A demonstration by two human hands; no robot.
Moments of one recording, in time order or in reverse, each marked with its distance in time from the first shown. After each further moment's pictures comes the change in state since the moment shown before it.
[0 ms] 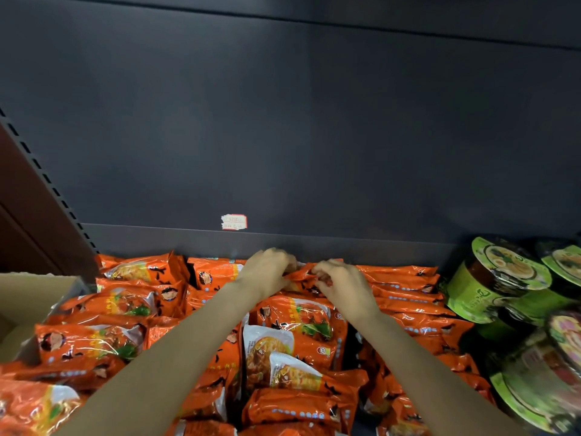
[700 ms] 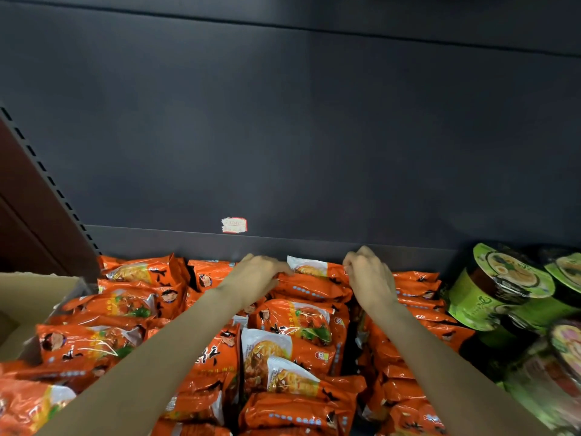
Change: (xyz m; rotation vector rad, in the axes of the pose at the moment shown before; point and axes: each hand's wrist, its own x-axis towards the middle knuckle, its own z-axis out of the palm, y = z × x) left_hand -0.011 -0.019 -0.004 0.118 -0.031 0.102; right_hand 0.016 0.023 -0.022 -0.331 0.071 0.223
